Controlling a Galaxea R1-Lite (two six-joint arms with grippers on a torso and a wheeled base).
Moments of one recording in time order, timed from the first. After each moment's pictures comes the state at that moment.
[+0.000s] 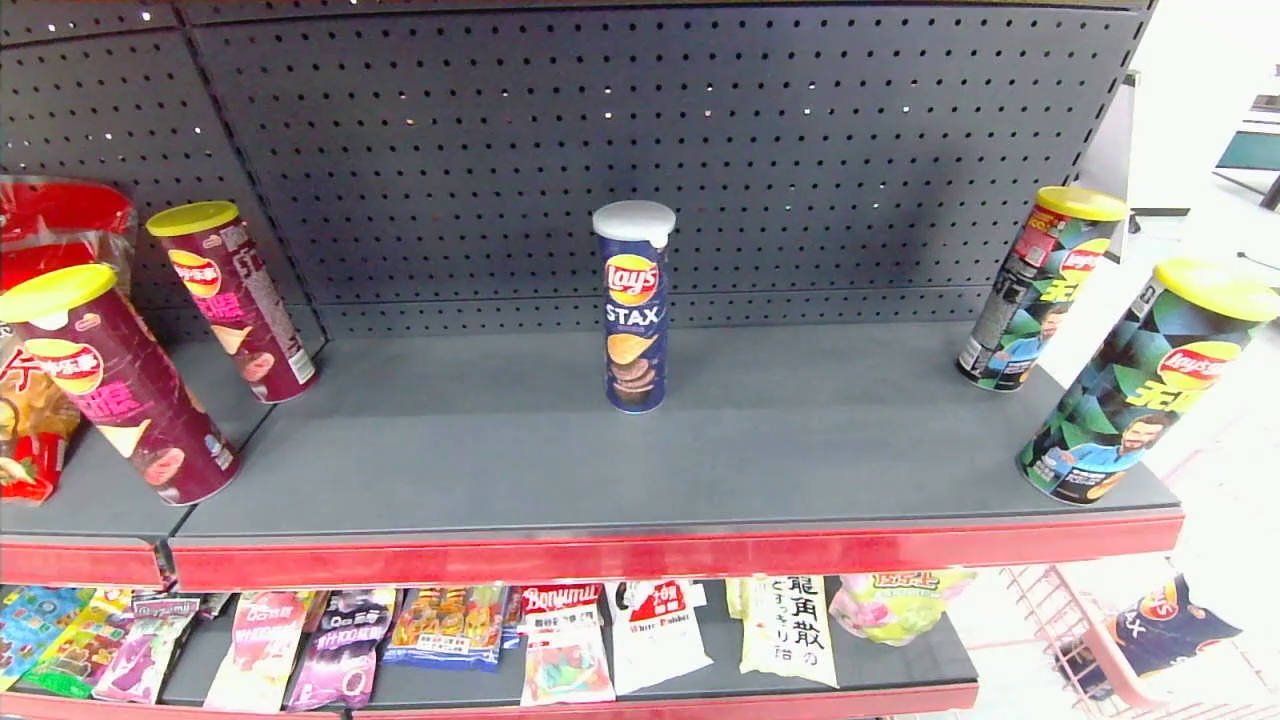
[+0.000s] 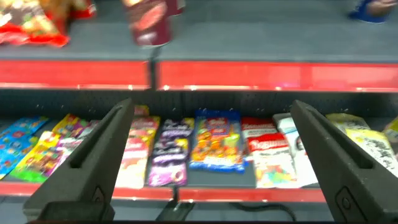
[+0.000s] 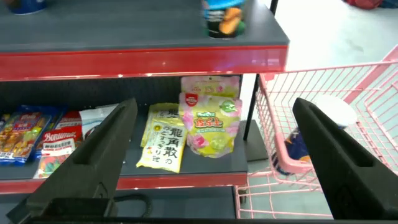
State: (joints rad) left arm 0.00 0.00 0.00 0.00 0.04 0.00; right arm 0.00 0.00 0.00 0.00 0.00 0.00
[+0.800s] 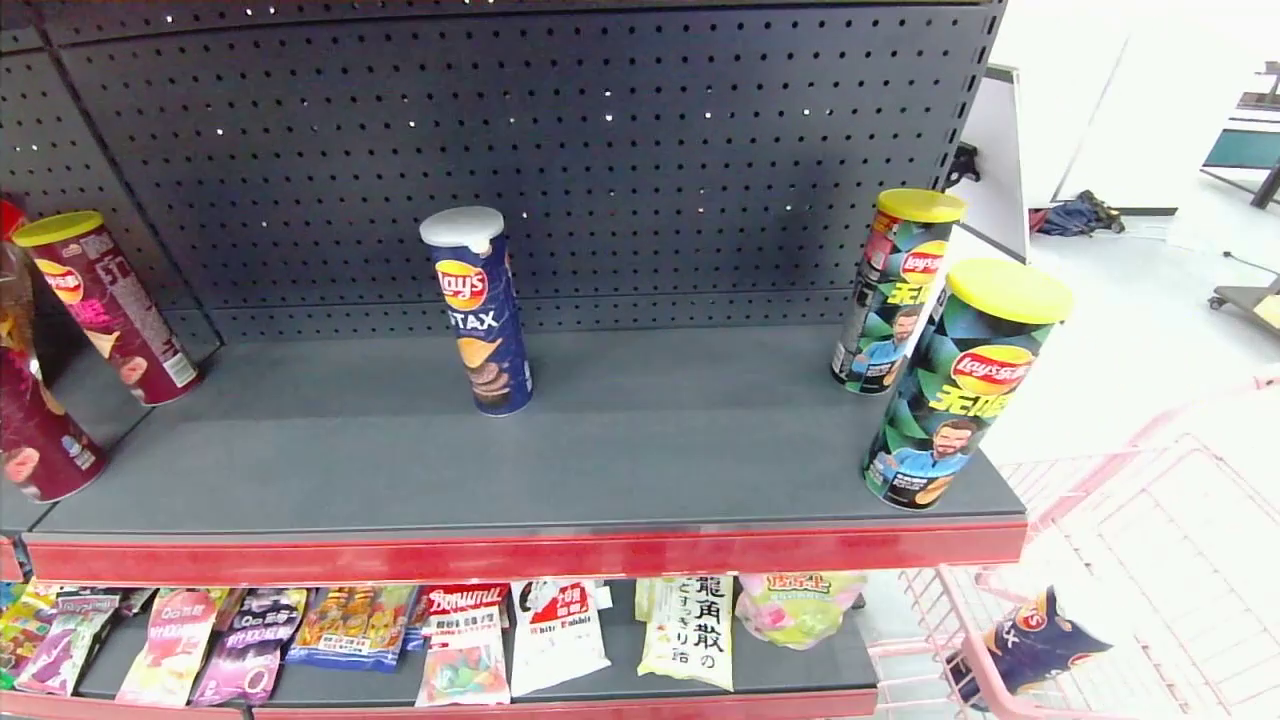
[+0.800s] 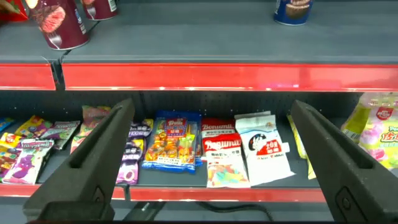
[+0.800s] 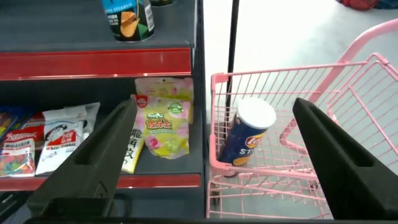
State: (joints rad) left arm 0.00 0.00 0.00 0.00 0.04 0.00; right arm 0.00 0.00 0.00 0.00 0.01 0.00
